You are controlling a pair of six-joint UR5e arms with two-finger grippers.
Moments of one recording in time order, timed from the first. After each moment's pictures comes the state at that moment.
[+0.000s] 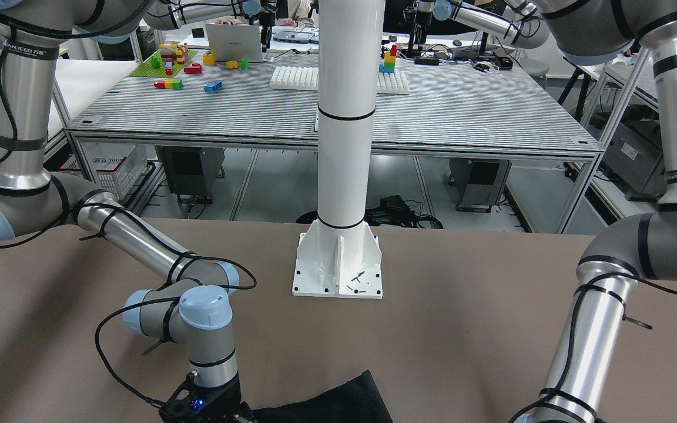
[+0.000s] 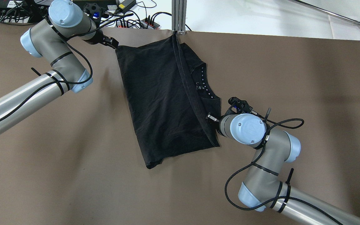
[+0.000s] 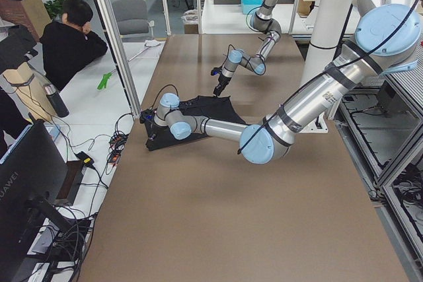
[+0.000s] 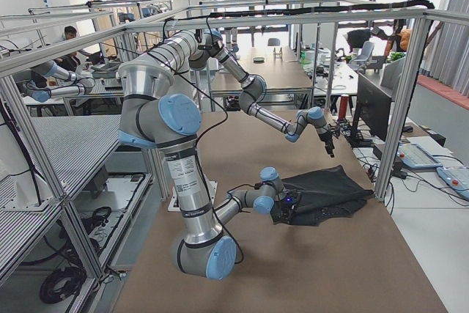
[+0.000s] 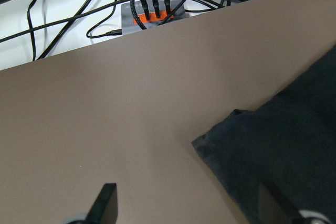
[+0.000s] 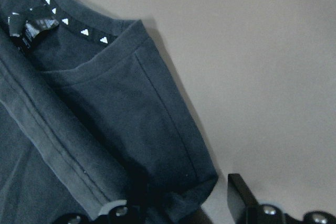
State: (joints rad) left arm -1.00 -2.47 -0.85 -2.29 -1.86 -0.67; right arm 0.56 -1.08 1.58 -1.12 1.57 1.72
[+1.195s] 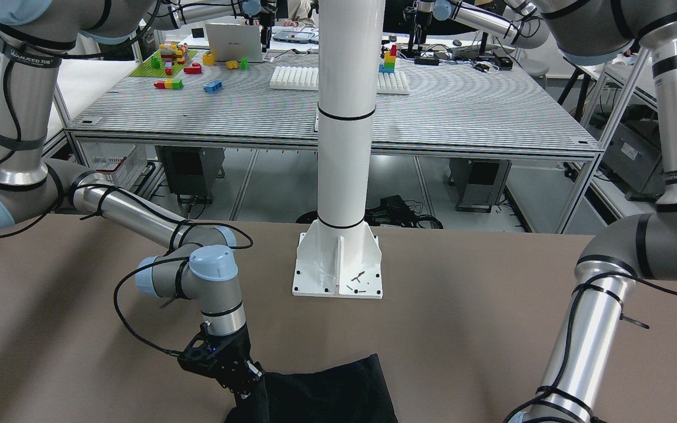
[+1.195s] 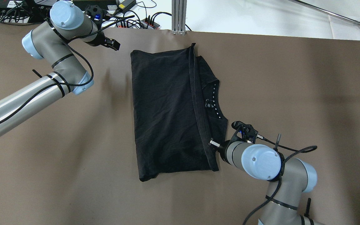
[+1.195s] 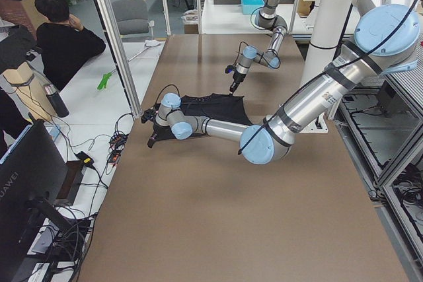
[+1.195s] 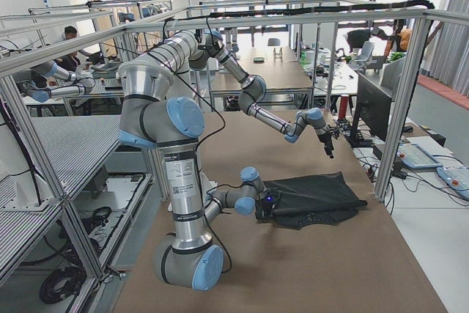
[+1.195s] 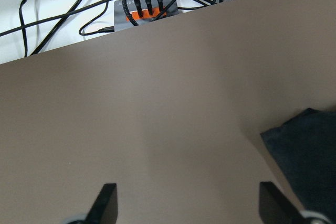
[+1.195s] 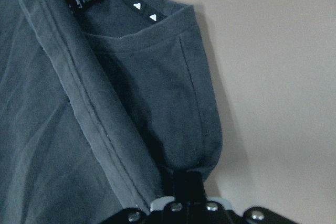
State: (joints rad) left arm -0.99 -2.46 -0.86 -2.30 -1.86 -0.68; right arm 0.44 -1.23 1.79 -1.13 1.53 1.73
